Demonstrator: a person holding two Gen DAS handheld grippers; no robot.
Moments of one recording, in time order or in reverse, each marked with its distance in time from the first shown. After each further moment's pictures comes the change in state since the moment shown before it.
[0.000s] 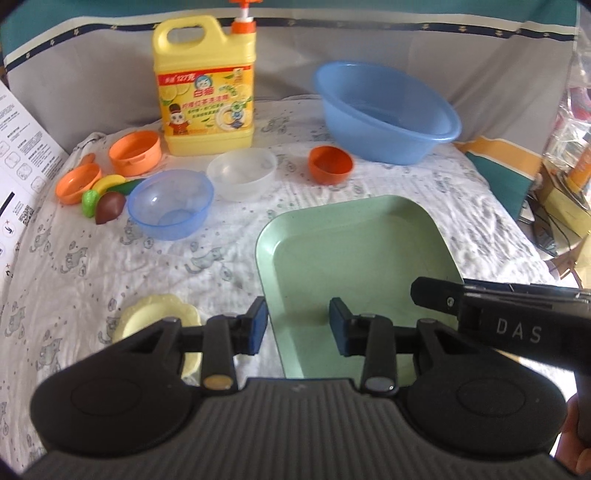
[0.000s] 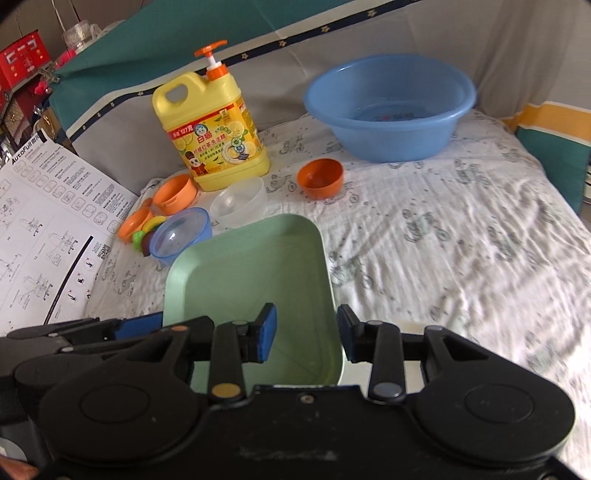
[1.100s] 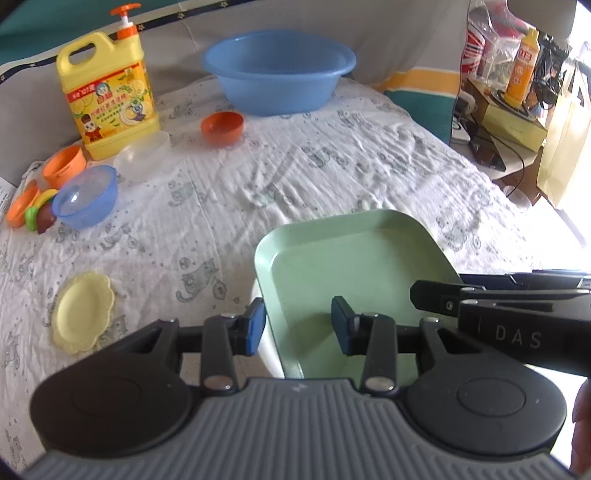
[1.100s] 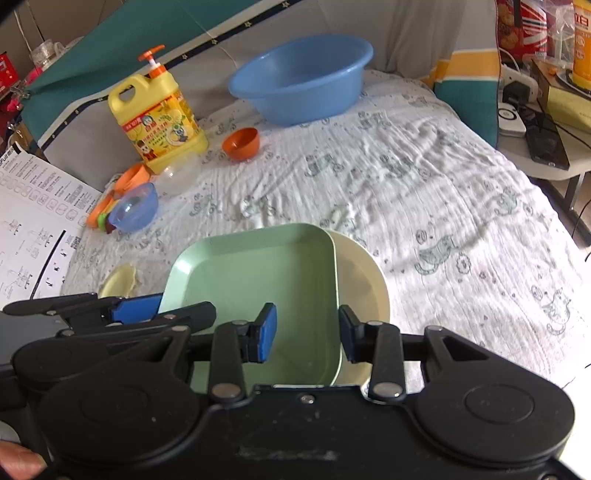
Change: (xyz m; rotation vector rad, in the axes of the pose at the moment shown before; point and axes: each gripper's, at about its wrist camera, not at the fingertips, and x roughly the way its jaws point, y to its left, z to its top) left arm 0.001 -0.092 -0.062 0.225 0.047 -0.064; right arm -0.052 -0.073 -0.077 0.104 0.013 -0.085
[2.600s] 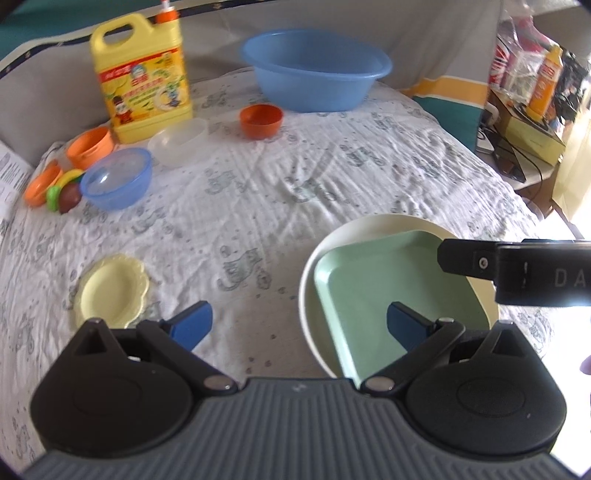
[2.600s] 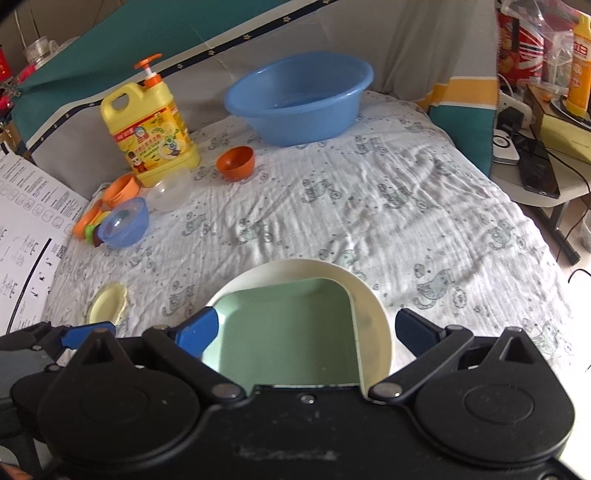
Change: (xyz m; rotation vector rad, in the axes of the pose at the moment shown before) left arm -0.006 0.041 -0.009 -0.077 -0.005 0.027; right arm 0.002 0.019 0.019 -0.033 -0.043 -0.055
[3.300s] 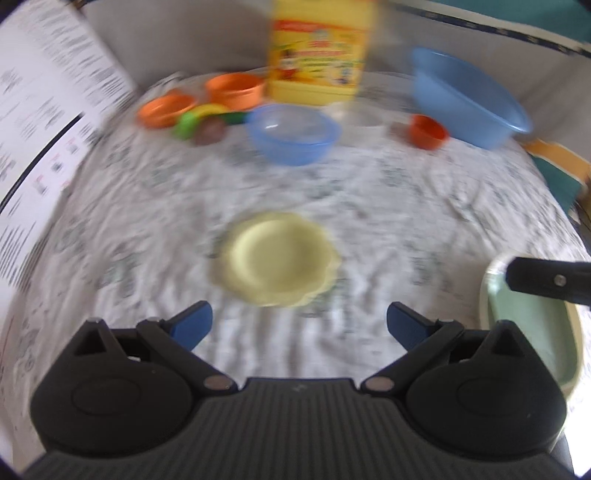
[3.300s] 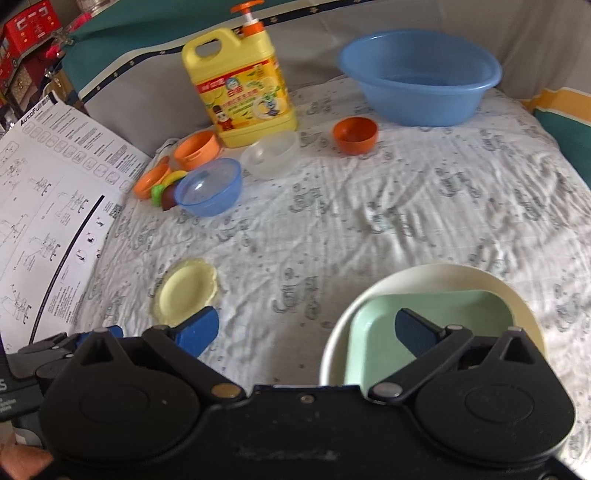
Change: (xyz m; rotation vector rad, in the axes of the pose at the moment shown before) left arm -0.002 0.155 -0.034 -0.319 0.002 0.134; right arm 0.047 0.113 0.014 -0.131 0.116 0.150
